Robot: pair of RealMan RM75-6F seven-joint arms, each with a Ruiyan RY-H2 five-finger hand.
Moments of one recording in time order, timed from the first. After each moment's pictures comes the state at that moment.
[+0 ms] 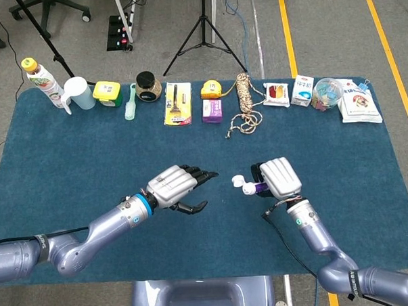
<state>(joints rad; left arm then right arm) -1.12 -1.20 -0.21 -1.87 0.95 0.61 0.29 0.62 -1.47 0.19 -1.51 -1.30 1.11 -0.20</state>
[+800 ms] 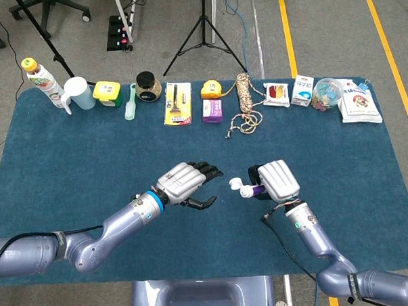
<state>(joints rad) -1.23 -1.26 -0.17 -1.84 0.78 0.68 0.33 0.61 -1.48 0.19 -1.53 -1.33 1.13 -0.18</state>
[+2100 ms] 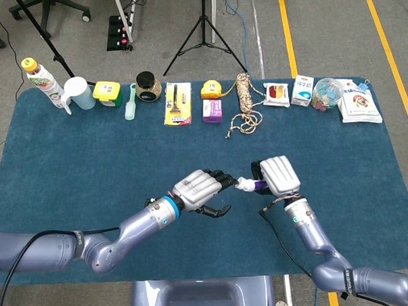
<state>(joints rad) -1.34 -1.33 -0.14 -1.82 0.73 0.69 0.33 0.63 -1.50 0.23 -1.53 -1.21 1.10 -0.26</state>
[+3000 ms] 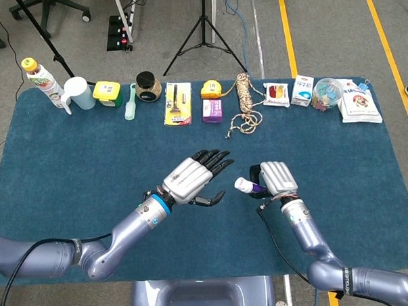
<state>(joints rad) -1.20 -1.42 -0.12 -1.78 0.94 0.96 0.37 0.64 -1.48 0.28 -1.64 -0.96 1.00 -0.23</state>
